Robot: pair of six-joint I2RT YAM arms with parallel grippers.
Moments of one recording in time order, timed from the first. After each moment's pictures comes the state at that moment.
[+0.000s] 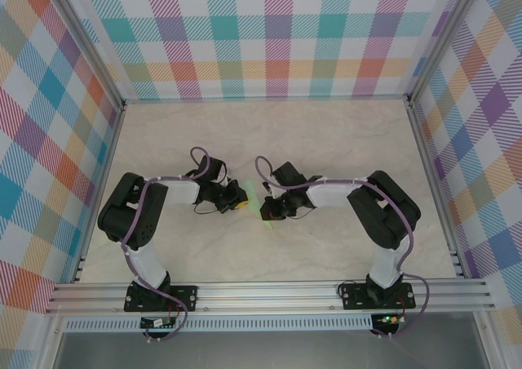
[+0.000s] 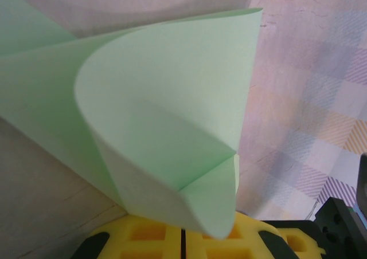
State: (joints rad) left arm -0.39 1.79 0.82 -0.07 0.59 -0.87; right arm 0.74 1.83 0.95 -0.23 -0.52 0.52
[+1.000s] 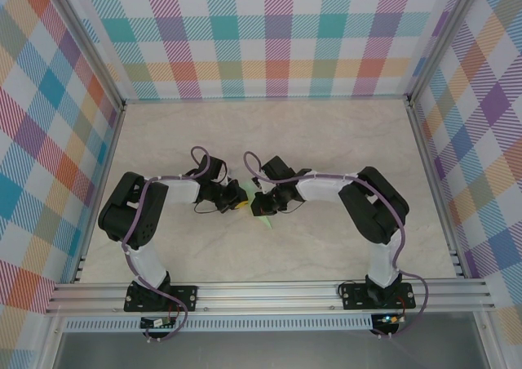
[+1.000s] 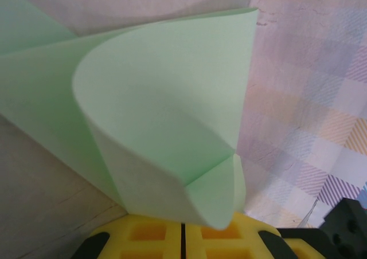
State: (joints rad) left arm -0.39 1.79 0.83 -0.08 0.60 -0.86; right arm 0.76 1.94 1.12 -0.30 -0.52 0.49
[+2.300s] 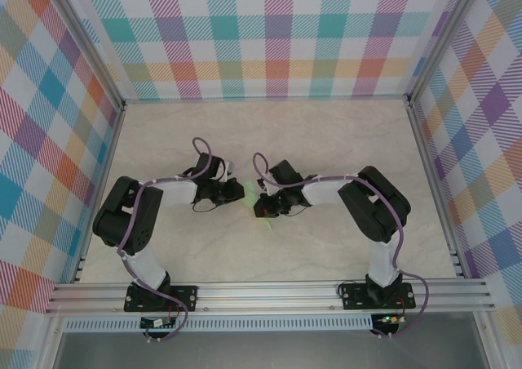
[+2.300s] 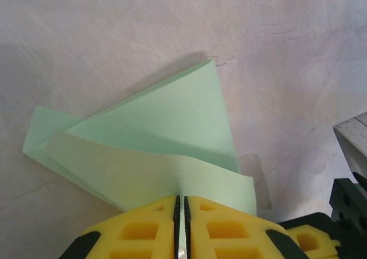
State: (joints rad) left arm -0.39 1.74 0.83 -0.07 0.46 -0.58; right arm 0.73 1.93 1.00 -0.12 -0.61 0.55
